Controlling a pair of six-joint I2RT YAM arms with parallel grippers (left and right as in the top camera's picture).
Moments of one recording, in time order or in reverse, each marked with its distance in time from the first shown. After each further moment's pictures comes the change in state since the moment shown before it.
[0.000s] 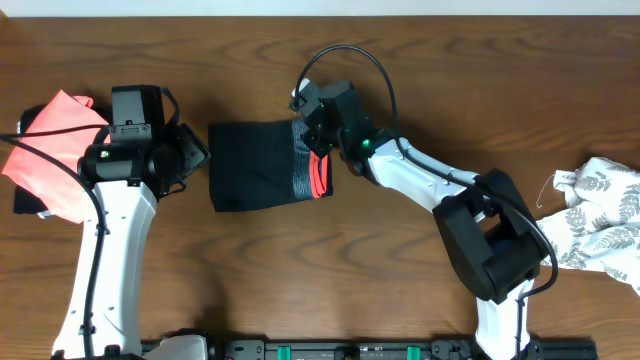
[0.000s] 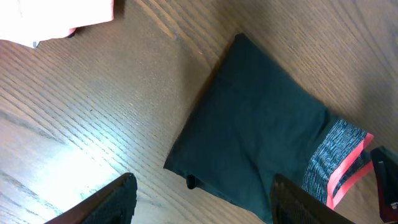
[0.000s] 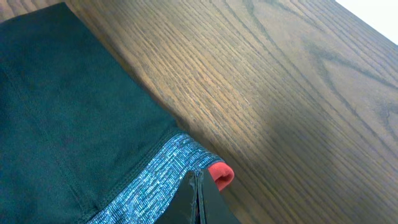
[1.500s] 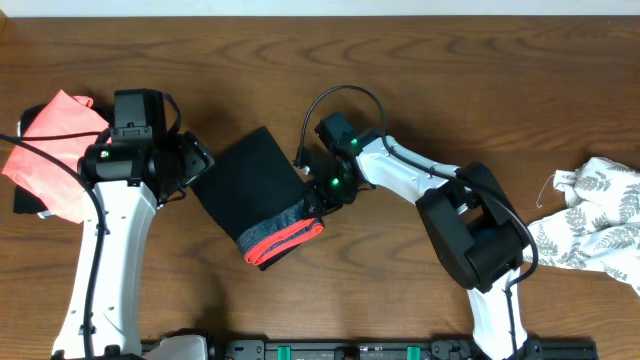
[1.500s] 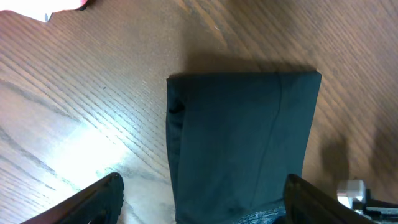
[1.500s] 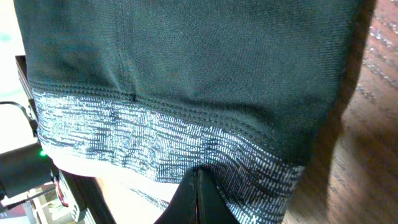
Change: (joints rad) left arm 0.000 0.000 0.000 -0.082 0.001 0.007; right arm 0.023 0.091 0.066 -0.726 -0.619 0.291
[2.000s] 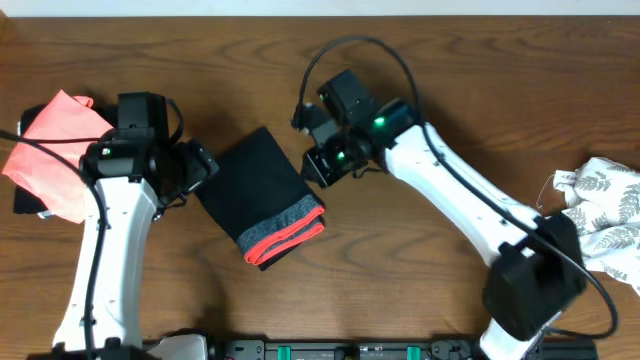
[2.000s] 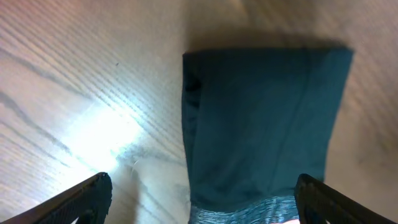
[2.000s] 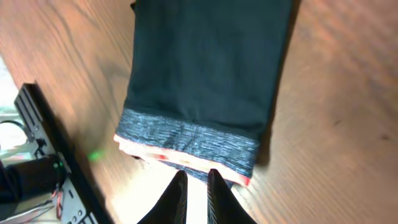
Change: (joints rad) left arm 0.002 0.031 0.000 -0.076 0.000 0.008; right arm 0.010 -0.295 0.164 -0.169 0.250 -0.043
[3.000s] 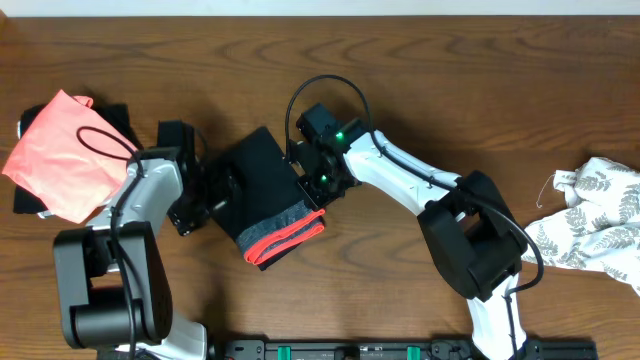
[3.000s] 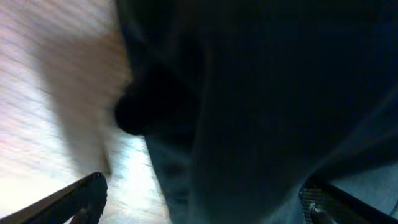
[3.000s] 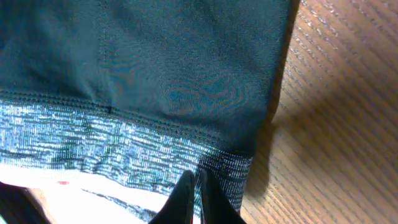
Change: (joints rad) left arm 0.019 0.308 -0.267 0.356 0.198 0.124; right arm 0.050 0.268 -0.035 0.037 0.051 -0.003
